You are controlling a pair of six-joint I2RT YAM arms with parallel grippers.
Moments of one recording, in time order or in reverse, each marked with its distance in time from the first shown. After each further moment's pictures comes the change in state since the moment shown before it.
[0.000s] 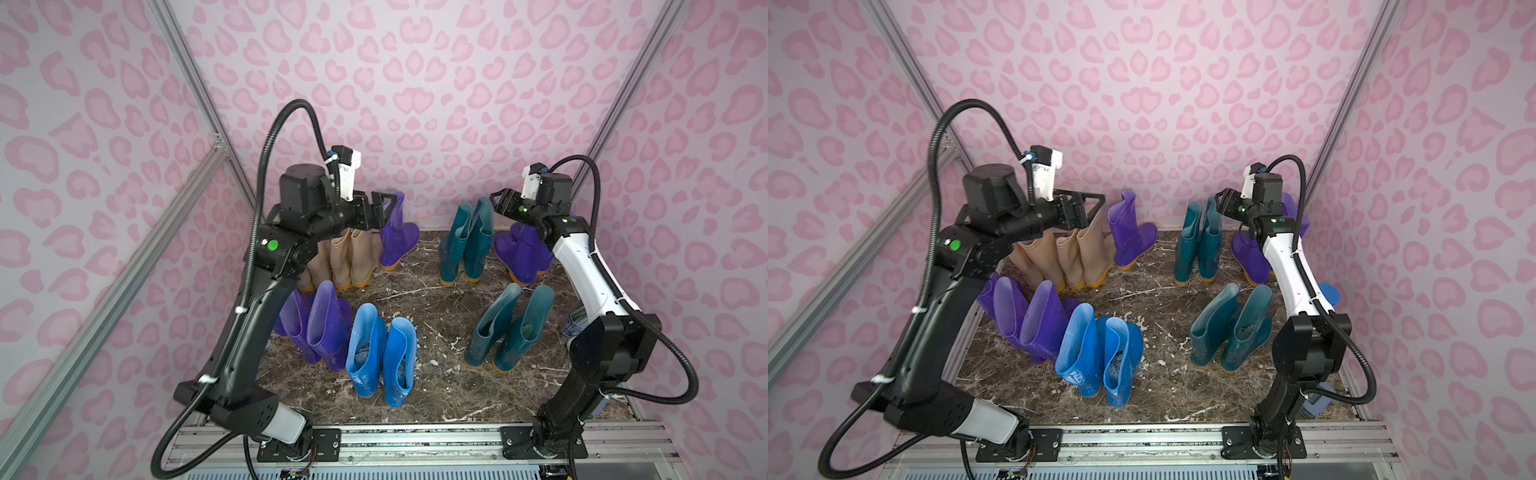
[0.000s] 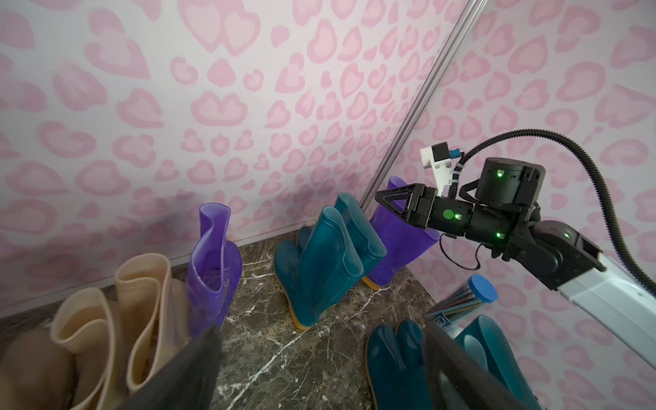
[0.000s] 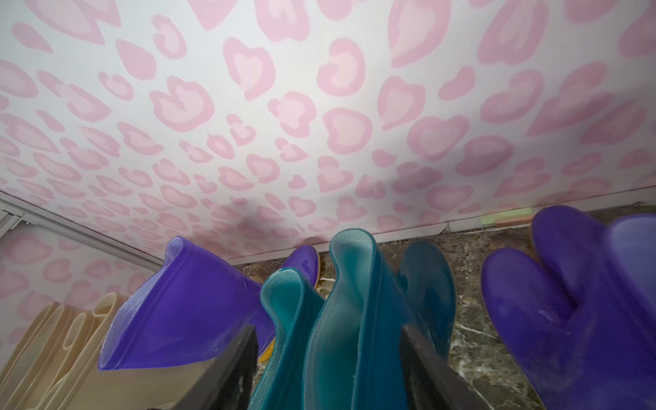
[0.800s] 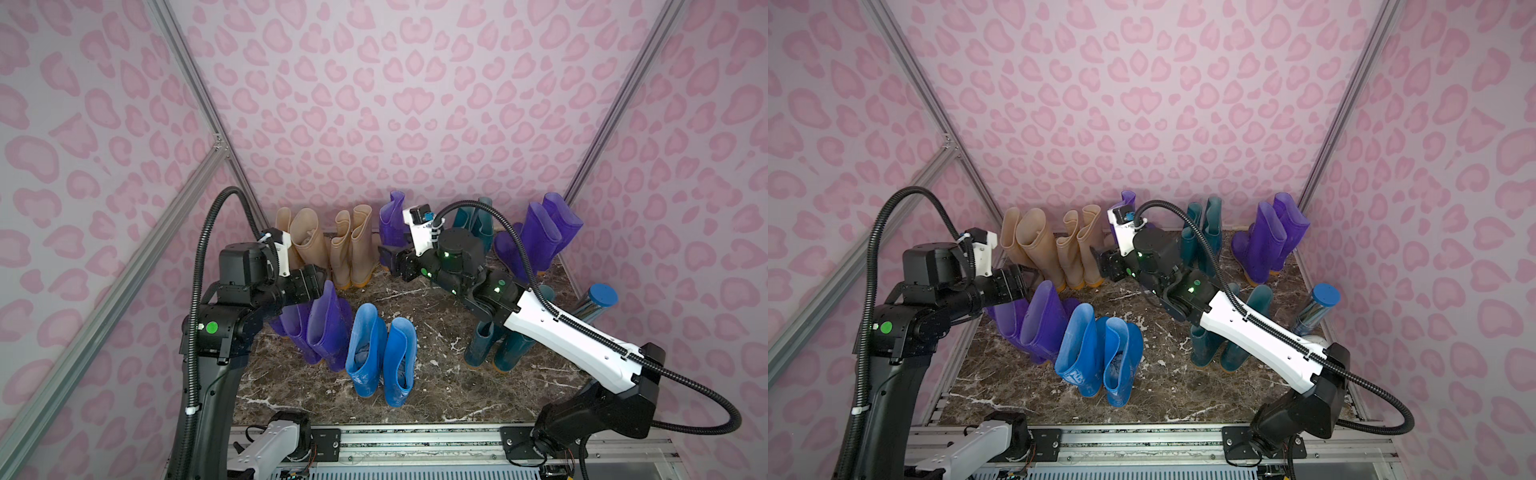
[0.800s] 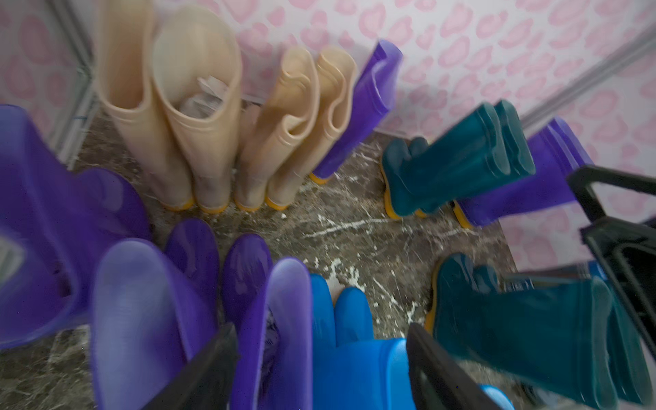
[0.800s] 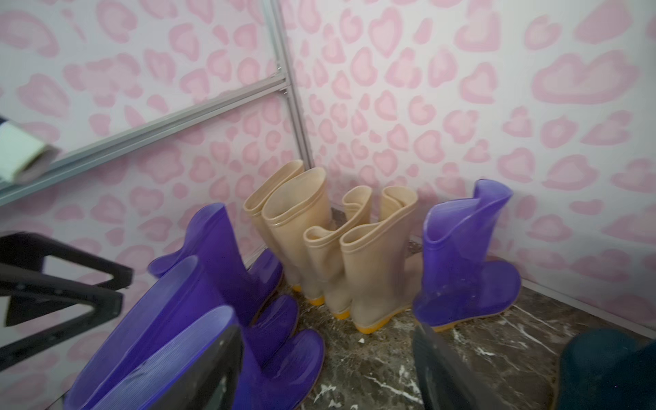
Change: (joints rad) left arm 0.265 -0.386 -0.477 -0.341 -0.010 -0.060; right arm 0.872 -0.217 -0.235 0.201 0.396 -0.199
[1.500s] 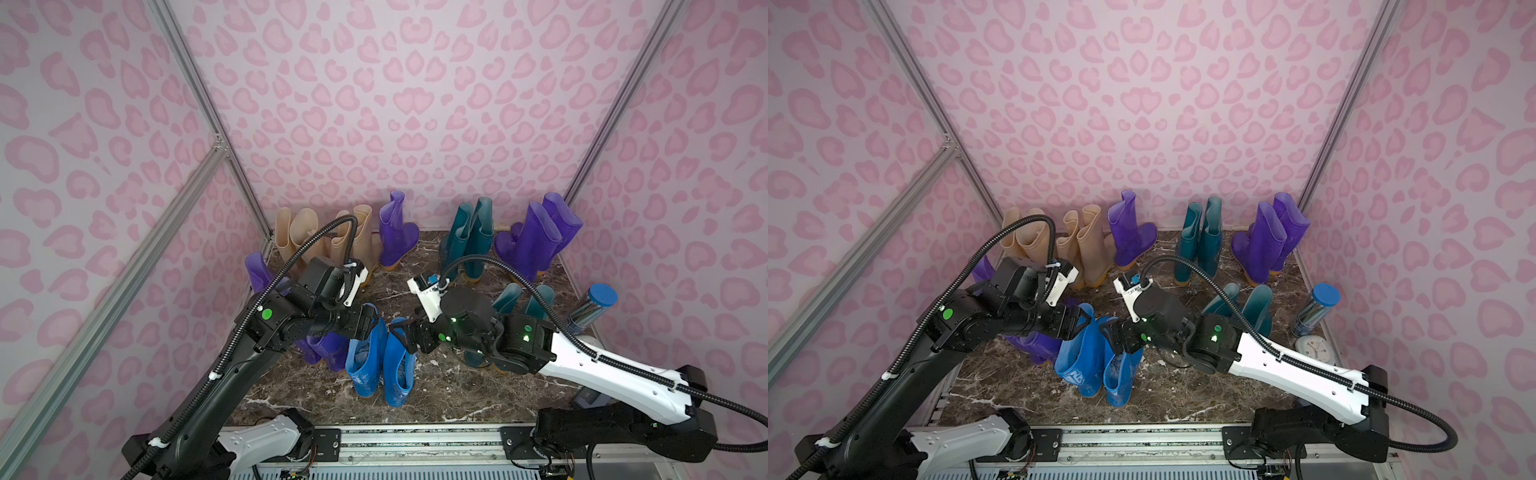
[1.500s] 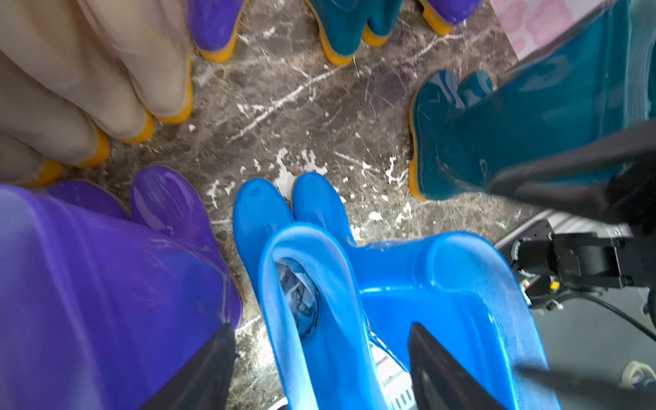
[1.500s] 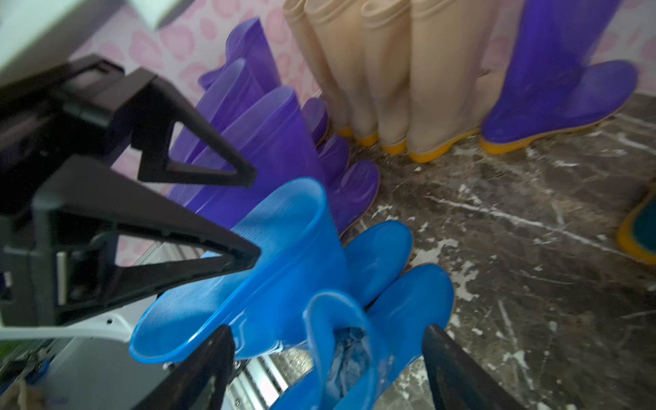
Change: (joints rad) left arm -0.510 0.084 -0.068 -0.127 -0.139 0.023; right arm 0.233 -0.244 -0.282 -0.331 -0.020 0.286
